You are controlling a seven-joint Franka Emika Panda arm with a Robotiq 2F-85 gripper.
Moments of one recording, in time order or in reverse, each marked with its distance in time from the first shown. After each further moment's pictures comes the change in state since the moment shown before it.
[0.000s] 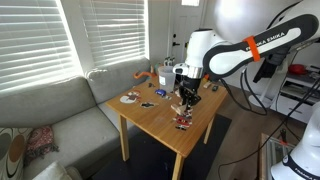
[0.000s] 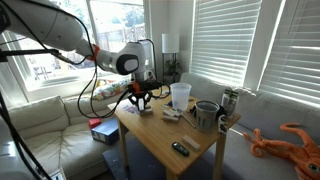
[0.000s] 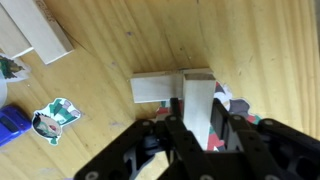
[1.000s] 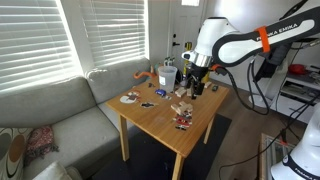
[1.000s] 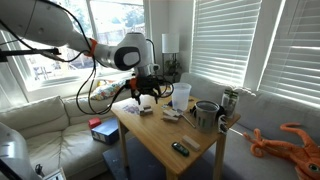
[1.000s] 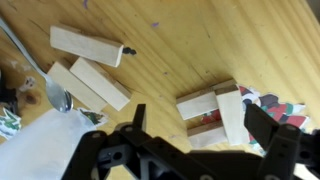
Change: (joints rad) arm -0.048 -0.101 -0.050 -0.029 -0.042 0.024 0.278
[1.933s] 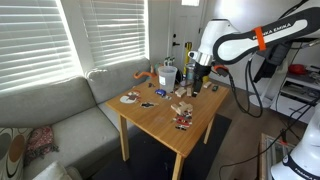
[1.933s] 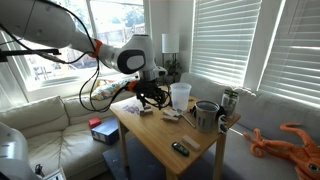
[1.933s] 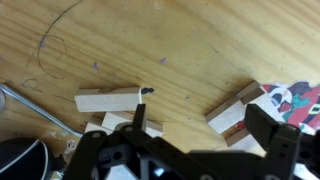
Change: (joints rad) arm -0.035 -0.001 -0.045 -0.018 0.029 0.004 0.260
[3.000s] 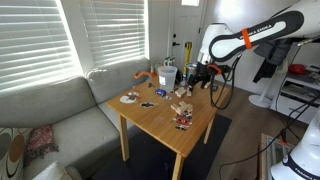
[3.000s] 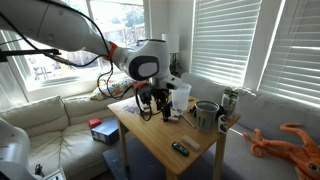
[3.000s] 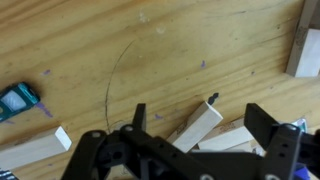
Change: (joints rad) arm -0.106 0.081 -0.031 0.044 0.039 -0.005 0.652
